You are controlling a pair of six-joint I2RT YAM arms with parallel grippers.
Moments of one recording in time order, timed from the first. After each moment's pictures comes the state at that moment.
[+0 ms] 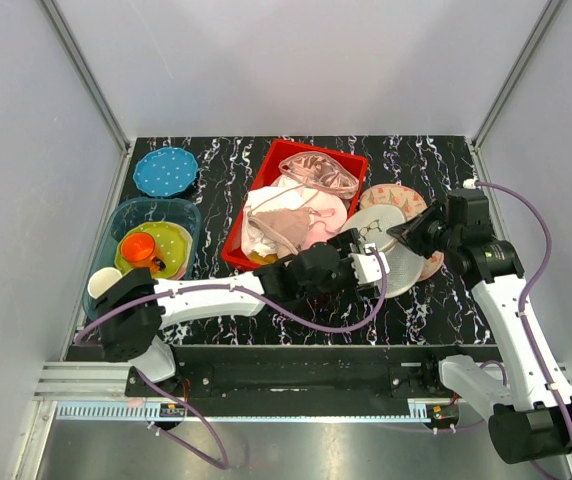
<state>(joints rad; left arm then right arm) -1.18 1.59 1.08 0.21 -0.09 0.37 0.15 0.95 1.03 -0.73 -0.19 0.94</state>
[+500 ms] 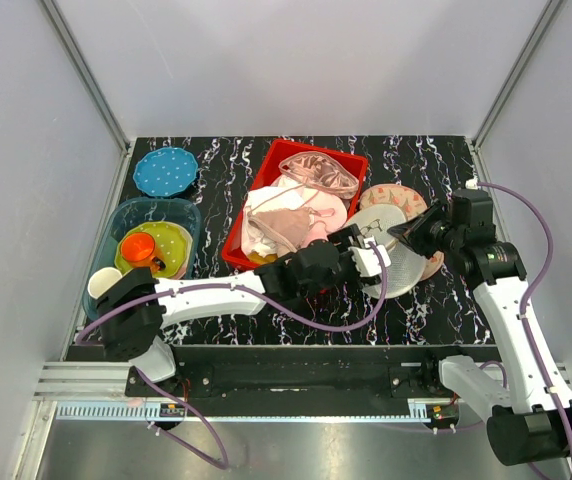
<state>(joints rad) -1.18 1.60 1.09 0.29 -0.17 0.40 0.12 0.94 1.03 -0.72 -0.24 0.94</state>
